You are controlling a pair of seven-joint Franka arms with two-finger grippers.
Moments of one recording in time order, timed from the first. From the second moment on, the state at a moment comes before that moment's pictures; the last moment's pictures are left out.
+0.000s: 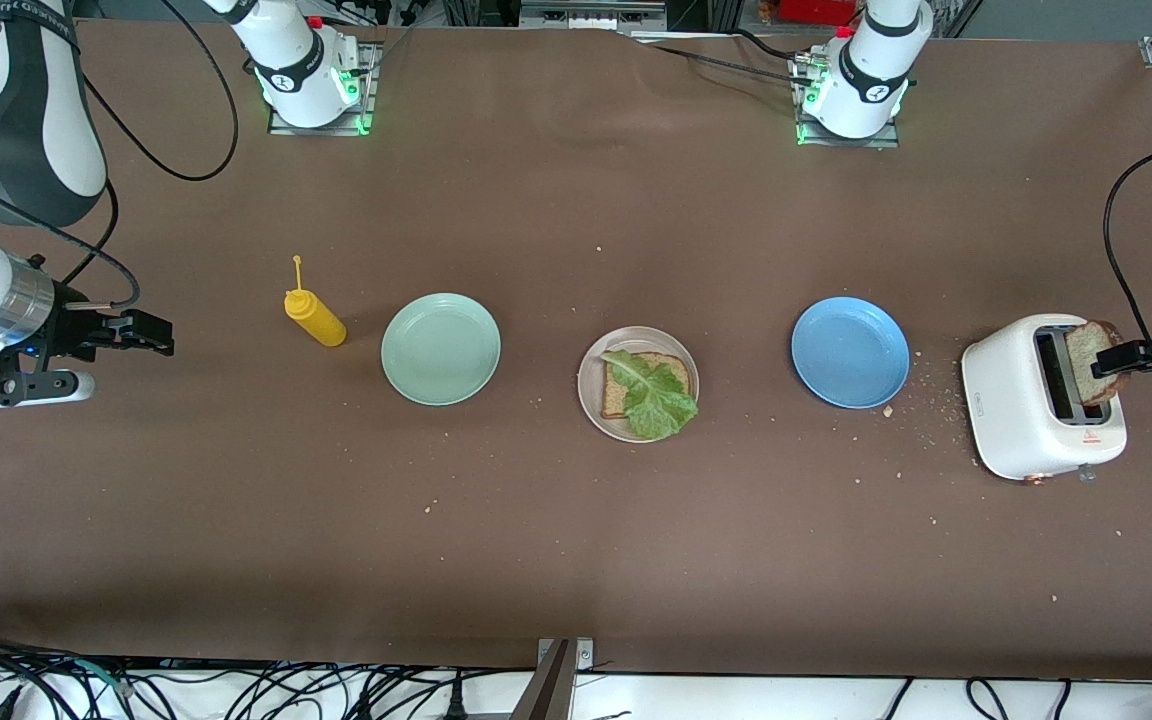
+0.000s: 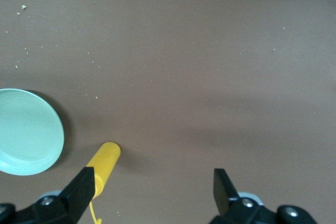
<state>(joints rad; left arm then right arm) 0.21 0.36 0.16 -1.71 -0.01 2.01 0.31 -0.05 0.27 0.07 -1.58 -0.05 1.79 -0.06</state>
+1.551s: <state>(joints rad) 0.21 0.34 0.14 -1.41 -0.01 1.71 0.31 -0.05 0.25 0.08 -1.58 -0.05 1.75 0.04</state>
